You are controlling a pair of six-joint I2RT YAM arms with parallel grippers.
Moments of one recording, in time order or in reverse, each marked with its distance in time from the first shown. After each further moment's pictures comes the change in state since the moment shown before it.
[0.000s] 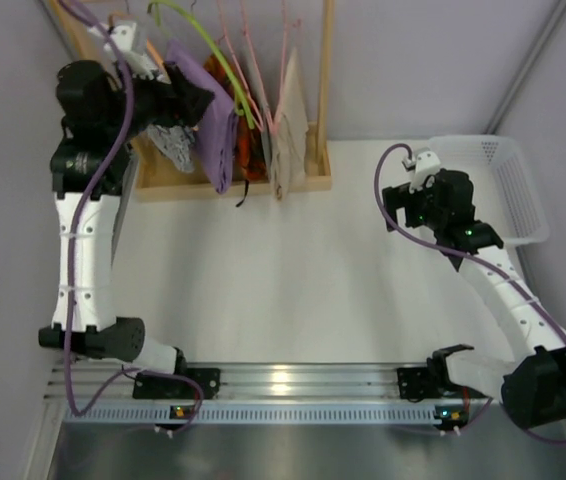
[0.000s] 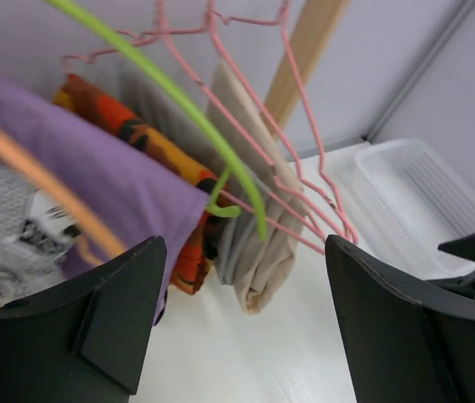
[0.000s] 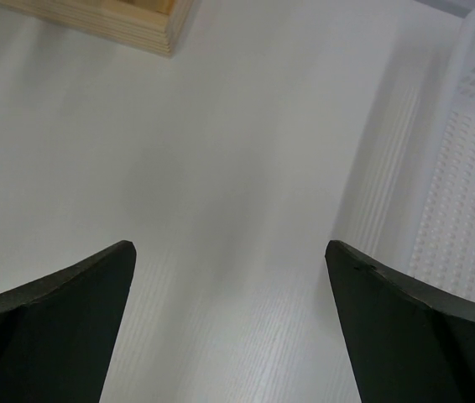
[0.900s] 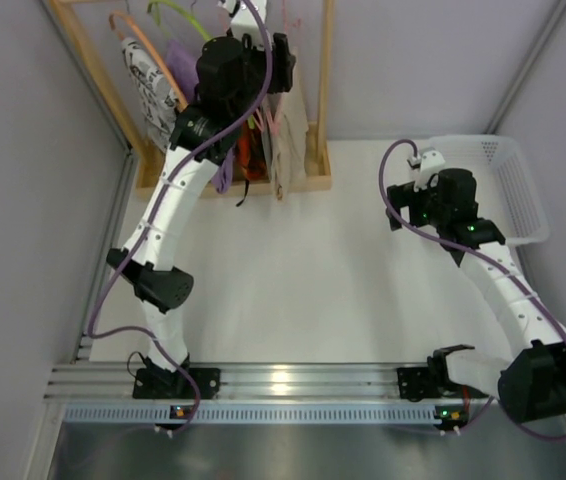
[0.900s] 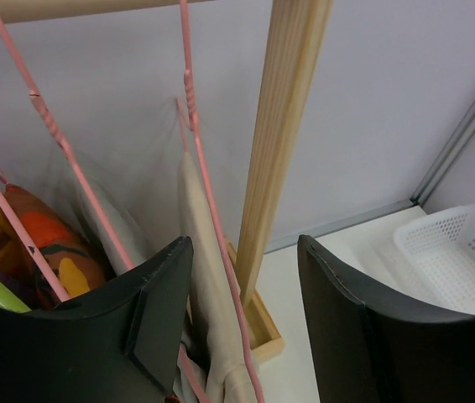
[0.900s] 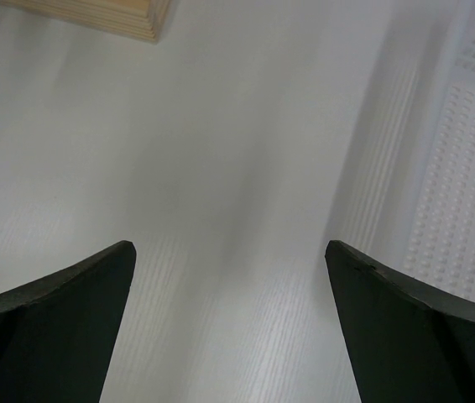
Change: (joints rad) left arm -0.512 0.485 0.414 0.180 -0.608 0.152; right arm -0.046 0.026 0.016 -0.029 -0.016 0.015
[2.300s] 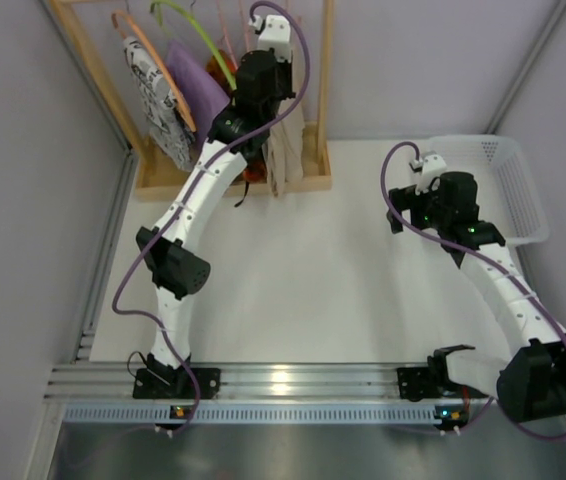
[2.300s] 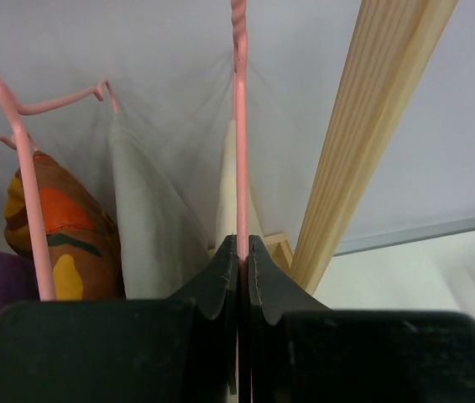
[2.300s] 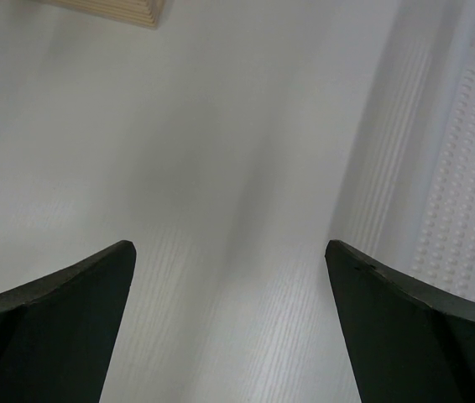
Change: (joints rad) left arm -0.009 0.174 -0.027 0.150 -0.209 0.072; right arm -0.024 -0.001 -0.031 0.008 -0.032 0.008
